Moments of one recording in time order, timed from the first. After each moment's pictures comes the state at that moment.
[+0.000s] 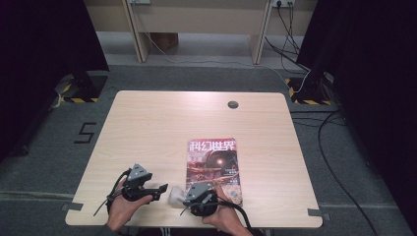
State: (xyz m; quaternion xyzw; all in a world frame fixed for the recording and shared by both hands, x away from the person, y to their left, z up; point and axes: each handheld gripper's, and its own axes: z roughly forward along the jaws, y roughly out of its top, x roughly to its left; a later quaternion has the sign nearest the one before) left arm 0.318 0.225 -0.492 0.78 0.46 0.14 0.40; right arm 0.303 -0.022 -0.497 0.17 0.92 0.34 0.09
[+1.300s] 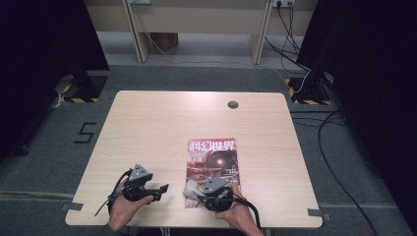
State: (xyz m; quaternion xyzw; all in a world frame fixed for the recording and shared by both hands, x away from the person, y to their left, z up) left arm 0.318 0.222 -0.493 0.78 0.46 0.14 0.39; right arm 0.314 -0.065 -0.498 0.23 0.90 0.34 0.10
